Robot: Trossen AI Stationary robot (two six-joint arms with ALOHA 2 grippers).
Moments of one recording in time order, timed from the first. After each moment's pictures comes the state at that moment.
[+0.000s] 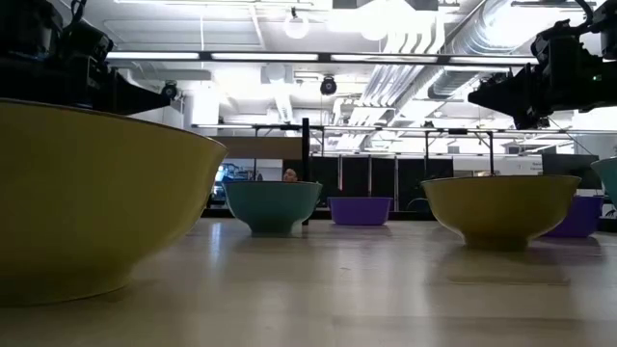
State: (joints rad) left arm 0.32 0.01 0.01 0.01 0.00 0.16; right arm -0.23 0.01 0.01 0.05 0.13 0.04
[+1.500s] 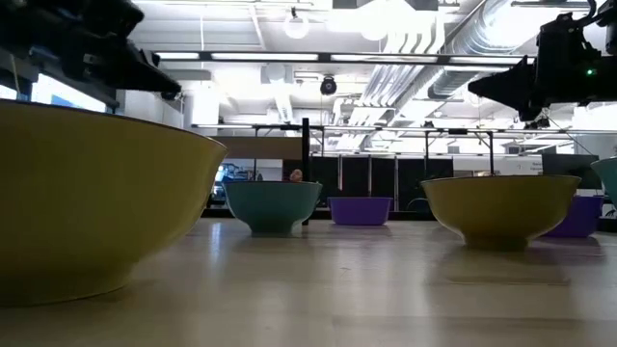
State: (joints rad) left arm 0.32 0.47 0.42 -0.29 0.15 0.42; right arm -0.23 0.01 0.01 0.15 0.23 -0.01
